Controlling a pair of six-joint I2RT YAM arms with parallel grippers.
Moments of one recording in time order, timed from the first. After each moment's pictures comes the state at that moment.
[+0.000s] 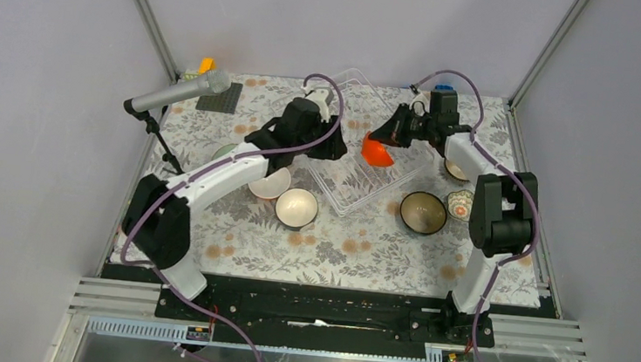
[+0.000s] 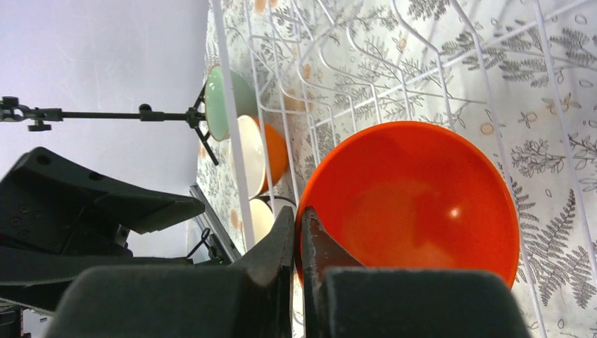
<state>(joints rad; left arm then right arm) -0.63 1.65 1.32 -0.22 0.07 -0.49 0.17 1.90 1.38 -0.17 -0.81 0.60</state>
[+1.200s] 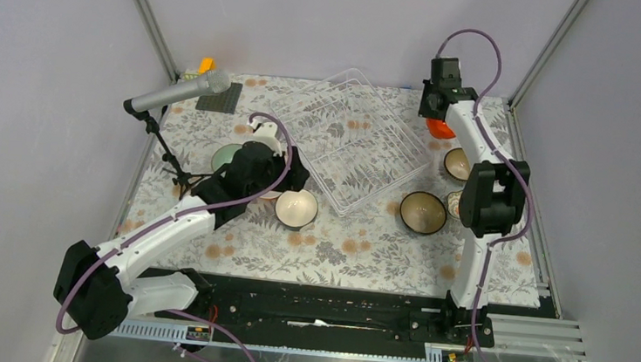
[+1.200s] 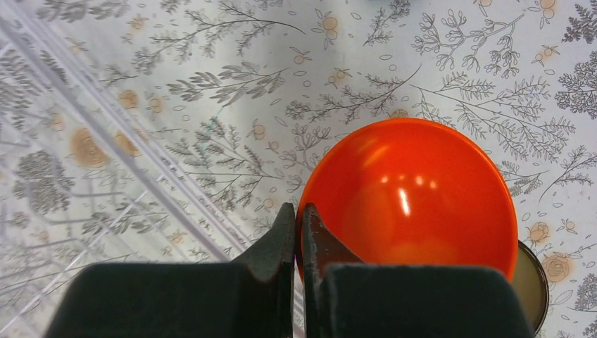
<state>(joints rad) -0.63 1.12 0.82 -0.16 -0.12 -0.51 0.16 2.07 1.89 -0.60 0.18 0.21</state>
